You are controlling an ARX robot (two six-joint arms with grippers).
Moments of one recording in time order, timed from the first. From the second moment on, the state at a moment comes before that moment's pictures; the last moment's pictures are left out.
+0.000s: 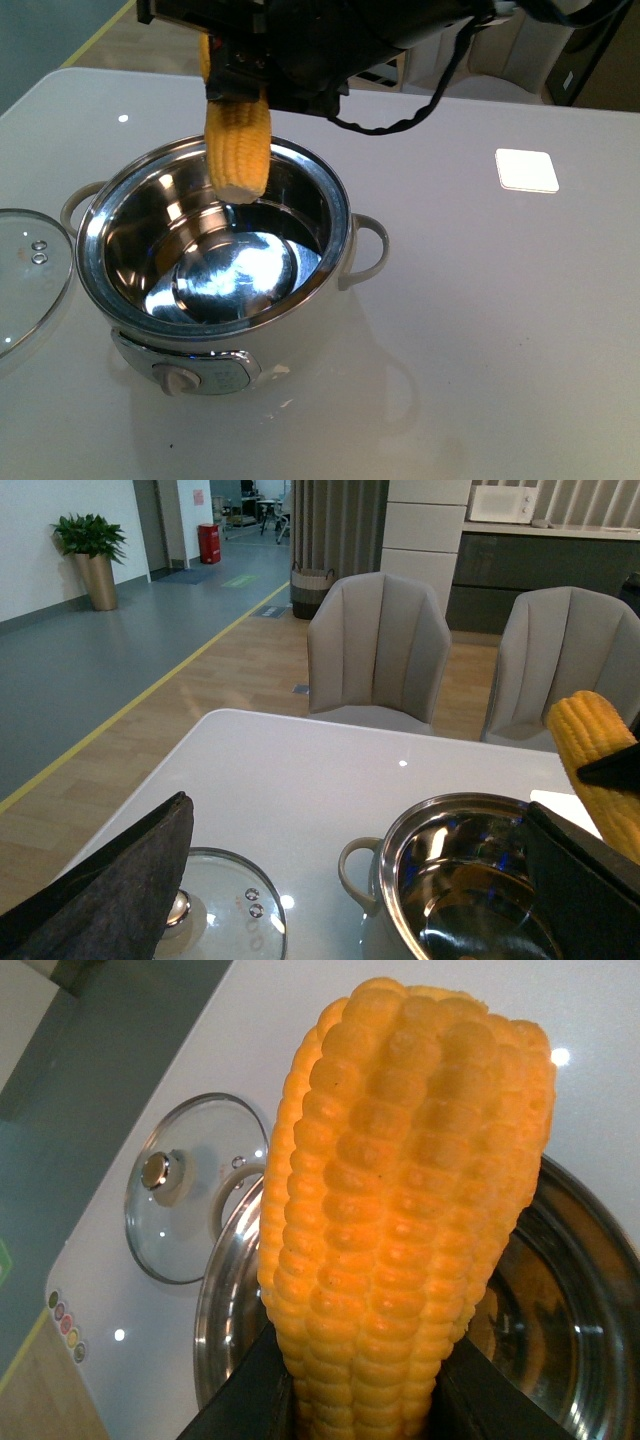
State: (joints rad) left arm 0.00 0.01 0.01 0.00 0.00 -0.01; right arm 0.60 2.01 1.29 0.11 -0.27 0.35
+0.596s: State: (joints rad) left arm 0.00 0.01 0.01 0.00 0.00 -0.01; right arm 0.66 2.17 1.36 0.00 -0.14 0.36
